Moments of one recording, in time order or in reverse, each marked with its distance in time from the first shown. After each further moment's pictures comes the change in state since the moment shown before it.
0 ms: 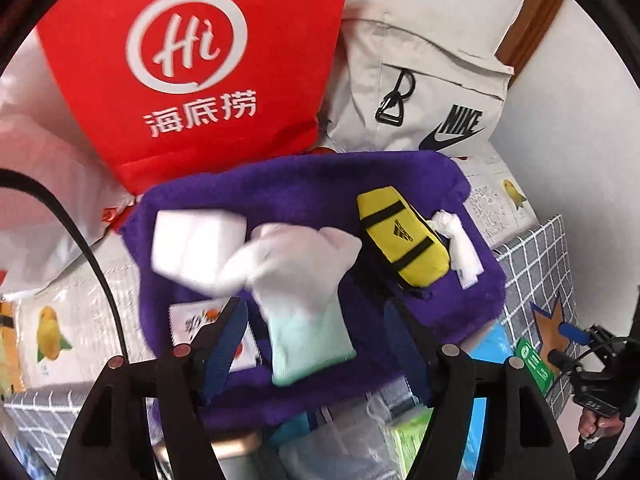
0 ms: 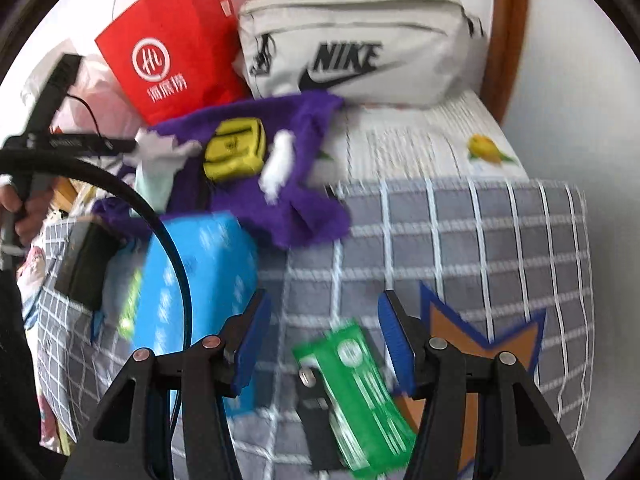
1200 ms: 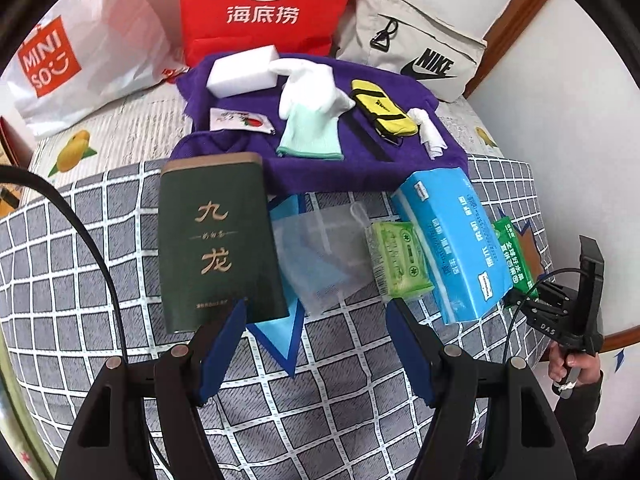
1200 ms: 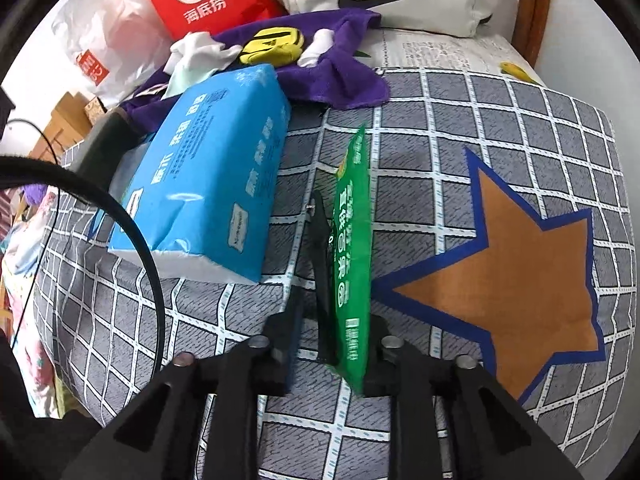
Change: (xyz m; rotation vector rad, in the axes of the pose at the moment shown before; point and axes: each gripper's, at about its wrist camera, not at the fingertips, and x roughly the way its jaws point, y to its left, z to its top) left arm -0.069 -0.002 -0.173 -0.124 0.028 -0.046; right arm 0.018 0.014 -0.078 -0.071 0.110 0.067
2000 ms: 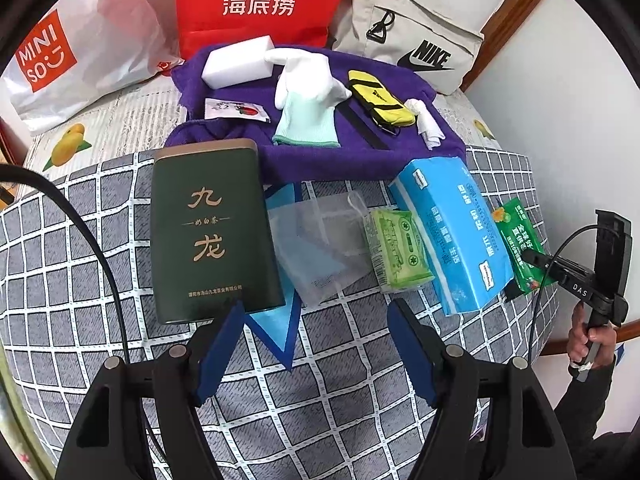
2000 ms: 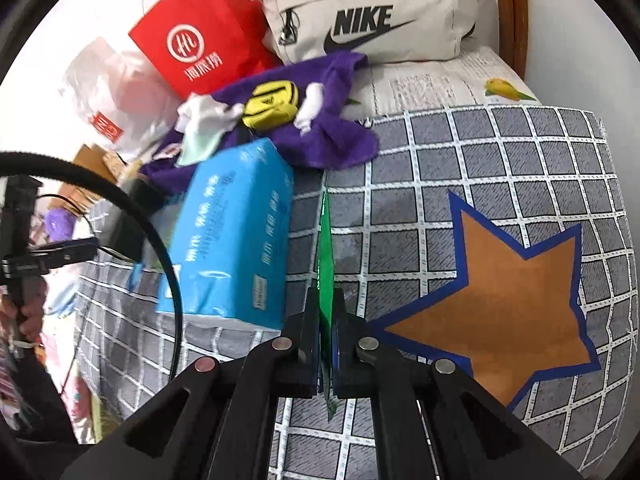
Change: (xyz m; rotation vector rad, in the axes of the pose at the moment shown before) left arm 0.006 0.000 -0.009 0.006 0.018 -0.012; right arm -0.036 -0.019 0.020 0.101 -0.098 0.121
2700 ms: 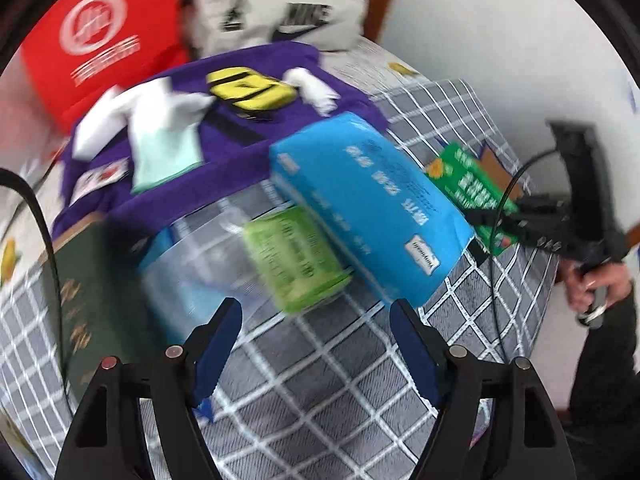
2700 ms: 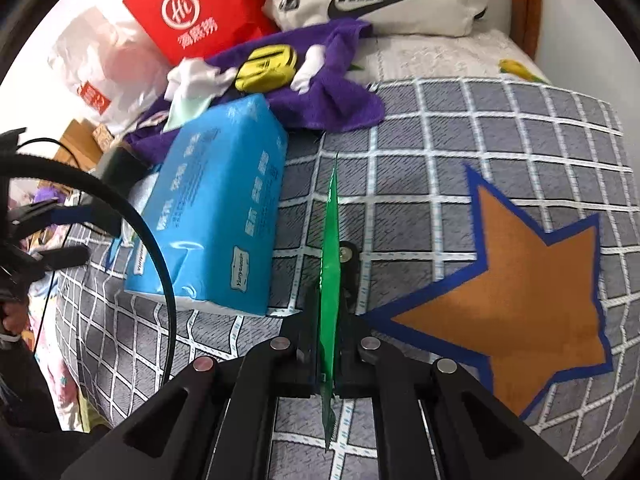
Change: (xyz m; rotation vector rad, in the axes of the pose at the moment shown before) left arm 0.033 -0.088 0.005 0.325 0.018 -0.024; right arm 0.028 0.002 -0.011 -0.036 0.067 -0.044
